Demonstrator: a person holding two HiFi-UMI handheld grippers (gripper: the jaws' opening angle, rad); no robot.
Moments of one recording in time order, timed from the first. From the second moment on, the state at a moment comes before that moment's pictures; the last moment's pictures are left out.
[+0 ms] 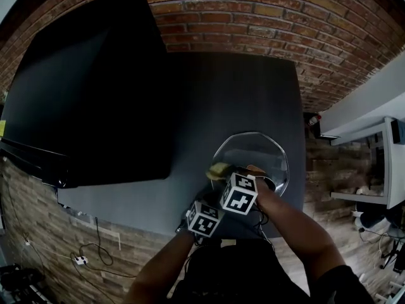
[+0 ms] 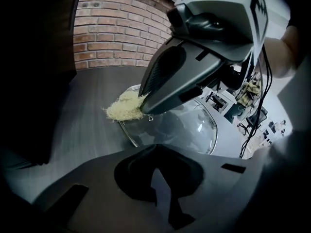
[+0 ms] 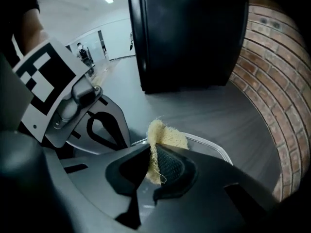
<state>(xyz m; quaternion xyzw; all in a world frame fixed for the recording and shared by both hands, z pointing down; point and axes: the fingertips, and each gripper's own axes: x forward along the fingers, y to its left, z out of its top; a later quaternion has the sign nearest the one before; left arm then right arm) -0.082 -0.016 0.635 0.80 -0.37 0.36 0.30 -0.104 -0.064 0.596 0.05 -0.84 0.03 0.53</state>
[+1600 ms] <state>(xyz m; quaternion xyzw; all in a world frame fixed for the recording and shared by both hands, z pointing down) -0.085 -0.016 0.636 0.78 -0.40 0.37 0.32 -0.023 -0.158 0.608 0.10 -0.81 0.18 0.55</state>
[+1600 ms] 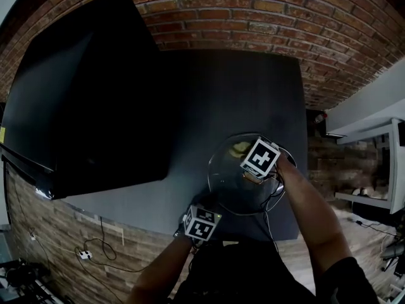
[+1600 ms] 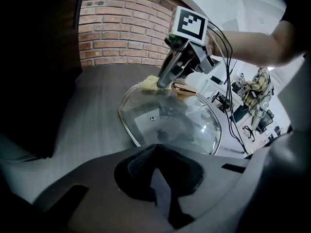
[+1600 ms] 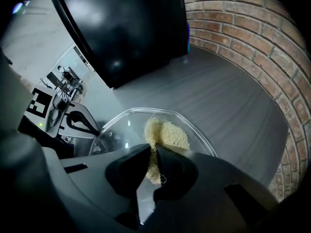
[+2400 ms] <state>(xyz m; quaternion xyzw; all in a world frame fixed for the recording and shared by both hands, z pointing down) -0.086 -0.018 0.639 0.78 -0.41 0.37 0.31 0.060 -0.142 0.608 0.19 -0.80 0.25 0.51</state>
